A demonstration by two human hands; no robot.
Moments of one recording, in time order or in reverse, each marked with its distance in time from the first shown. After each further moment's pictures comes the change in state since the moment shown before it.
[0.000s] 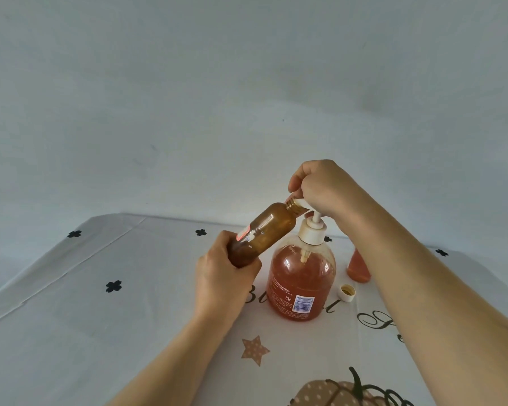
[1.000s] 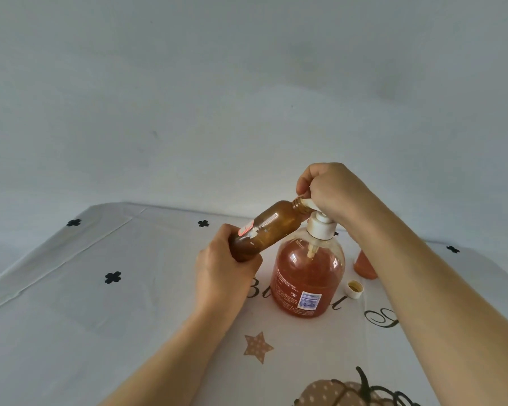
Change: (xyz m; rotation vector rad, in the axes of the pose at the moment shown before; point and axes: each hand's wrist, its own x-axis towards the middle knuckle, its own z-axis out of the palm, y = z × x) left_hand 0.004 -0.010 0.003 0.037 0.024 -0.029; right_hand 0.005 0.016 0.009 -0.028 -0.026 -0.043
